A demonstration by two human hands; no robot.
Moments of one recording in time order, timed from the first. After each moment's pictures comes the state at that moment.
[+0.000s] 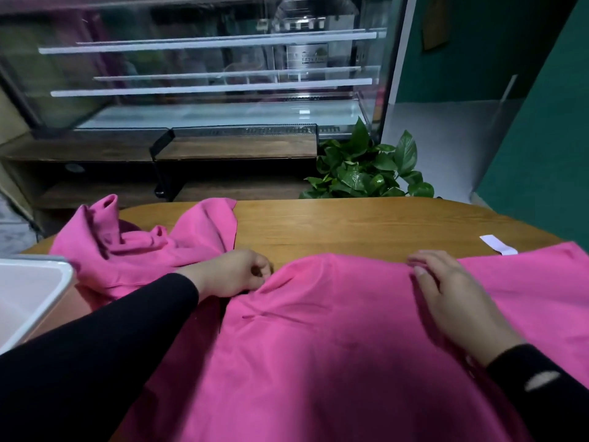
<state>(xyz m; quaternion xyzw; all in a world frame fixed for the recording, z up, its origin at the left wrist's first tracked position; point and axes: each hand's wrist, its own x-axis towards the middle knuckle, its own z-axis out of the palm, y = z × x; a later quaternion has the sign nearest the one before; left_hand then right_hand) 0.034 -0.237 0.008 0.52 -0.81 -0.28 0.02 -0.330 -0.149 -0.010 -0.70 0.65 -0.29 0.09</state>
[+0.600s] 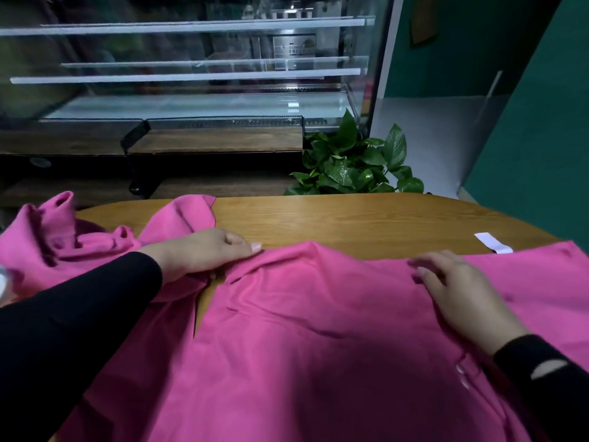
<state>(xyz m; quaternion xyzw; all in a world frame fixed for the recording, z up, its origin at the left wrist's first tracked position) 0.030 -0.263 0.023 0.58 -0.71 -0.40 0.10 -0.361 -0.173 -0.020 -0.68 0.68 -0.26 0.11</state>
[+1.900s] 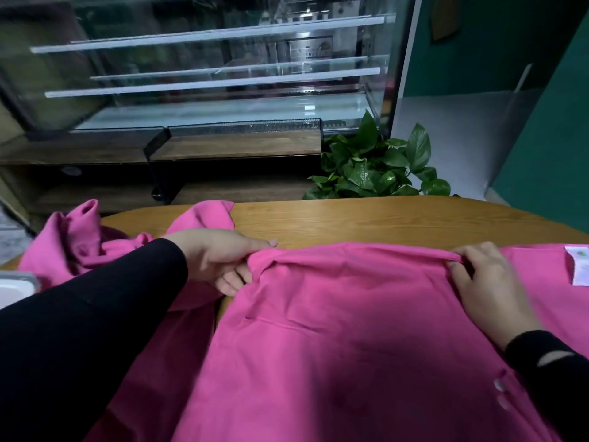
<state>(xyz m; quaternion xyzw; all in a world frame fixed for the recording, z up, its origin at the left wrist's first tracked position) 0.024 -0.277 0.036 0.65 -0.52 -0.56 -0.02 -0.369 -0.206 -0.042 -0.63 0.71 -0.31 0.03</state>
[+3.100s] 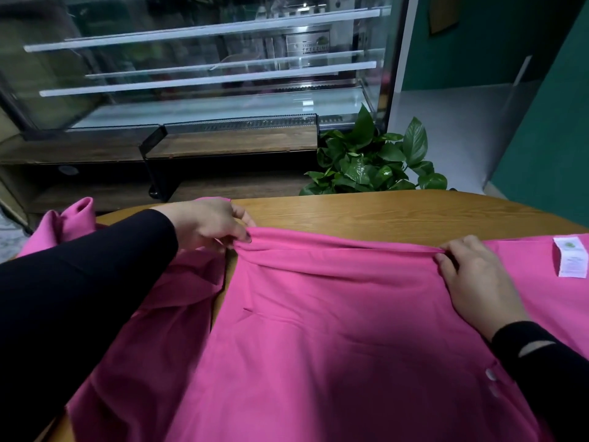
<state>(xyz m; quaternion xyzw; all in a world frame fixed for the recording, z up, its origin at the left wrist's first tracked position) 0.033 -0.303 0.055 0.65 -0.62 -0.43 0.10 -0.367 -0.210 -0.051 -0.67 0.68 -0.30 0.00</state>
